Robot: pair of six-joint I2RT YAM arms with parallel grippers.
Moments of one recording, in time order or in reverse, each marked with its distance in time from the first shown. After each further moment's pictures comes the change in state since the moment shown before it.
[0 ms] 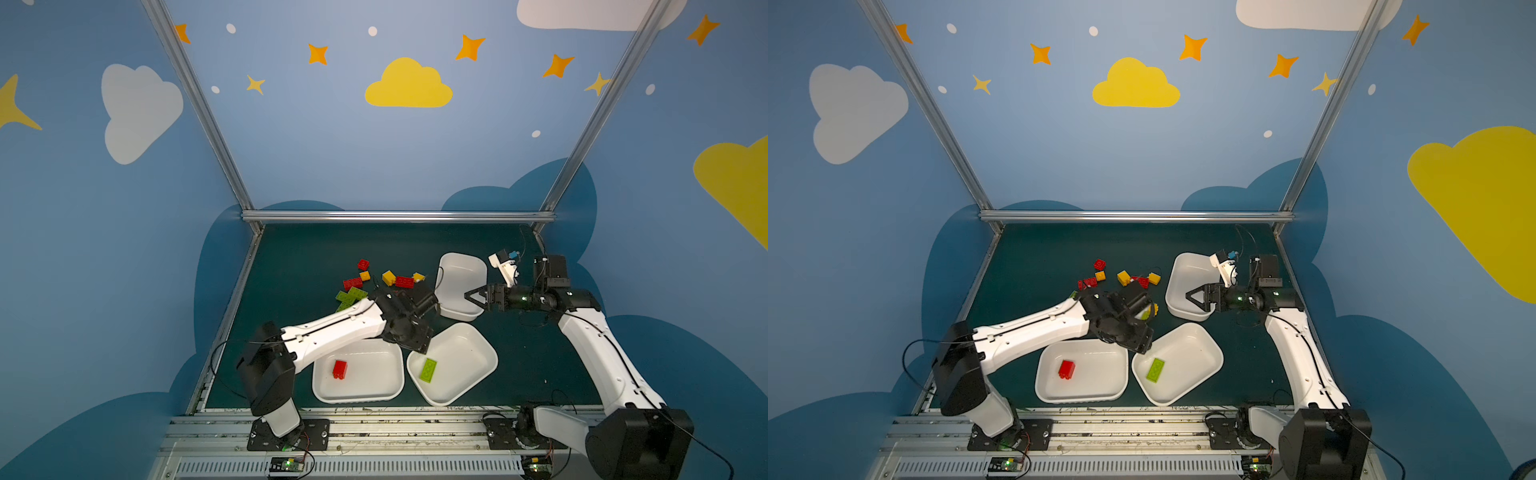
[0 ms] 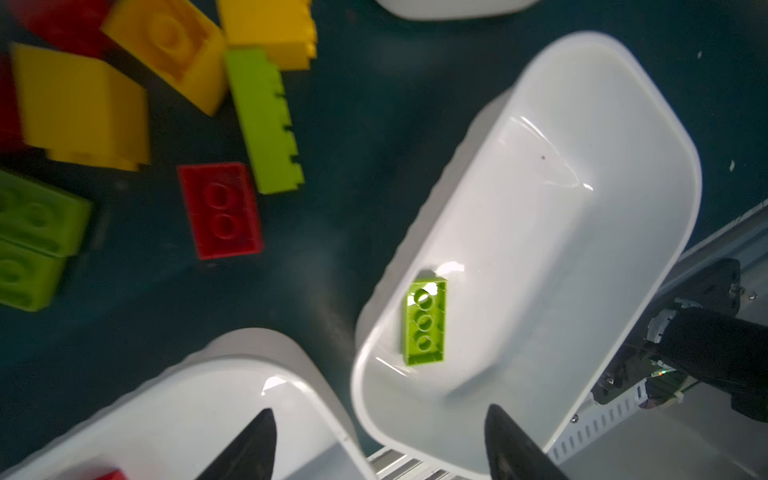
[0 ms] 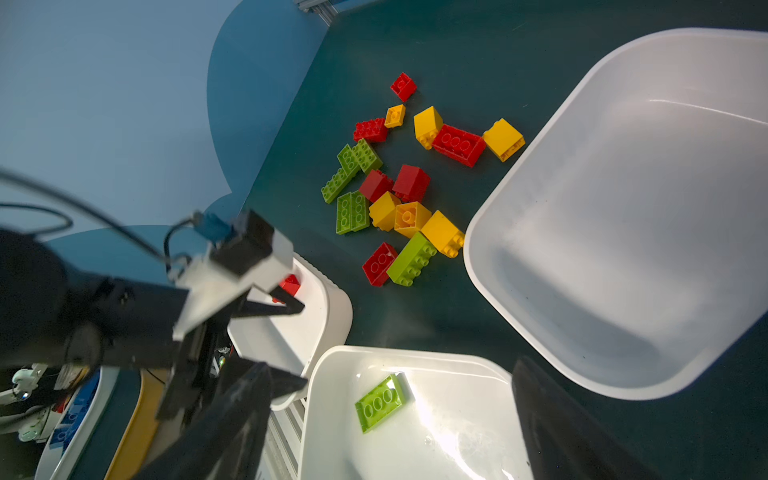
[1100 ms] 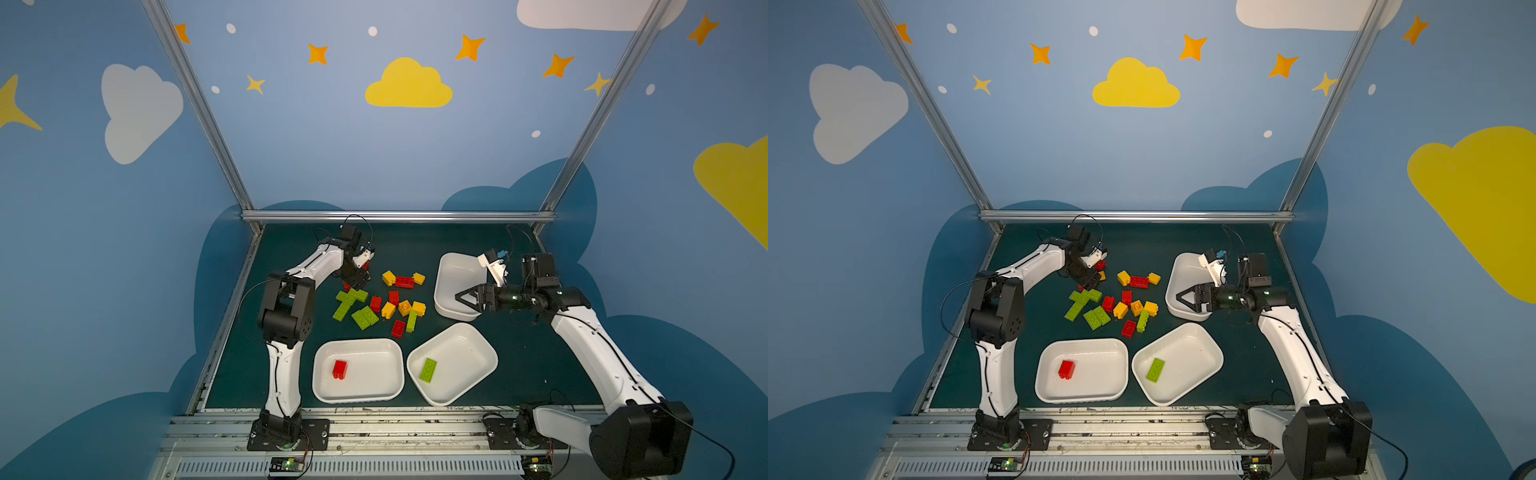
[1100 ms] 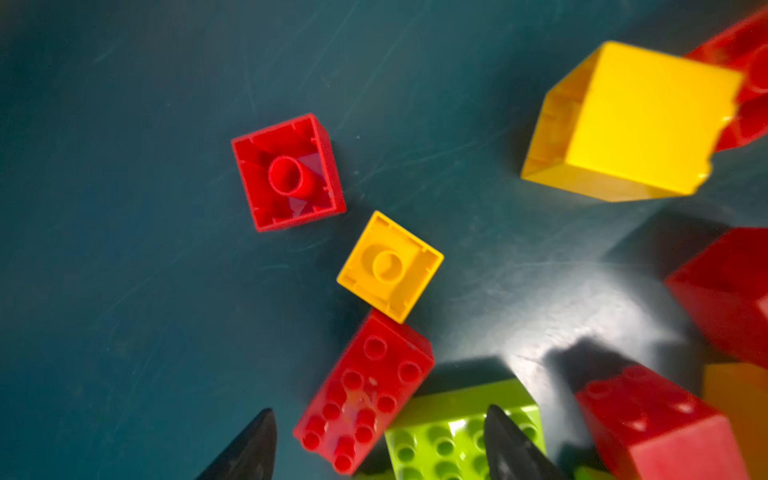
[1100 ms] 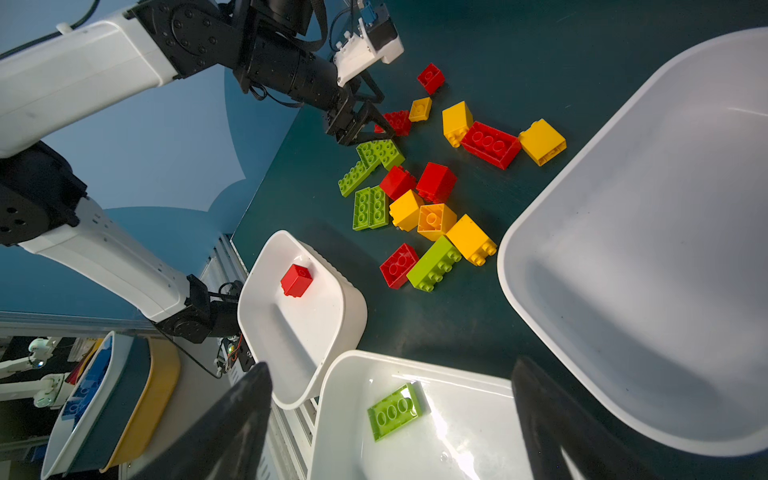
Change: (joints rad) left arm 0.635 0.475 0.286 0.172 -0.052 0.973; right arm 0.091 0.022 0.000 0.051 0.018 0.028
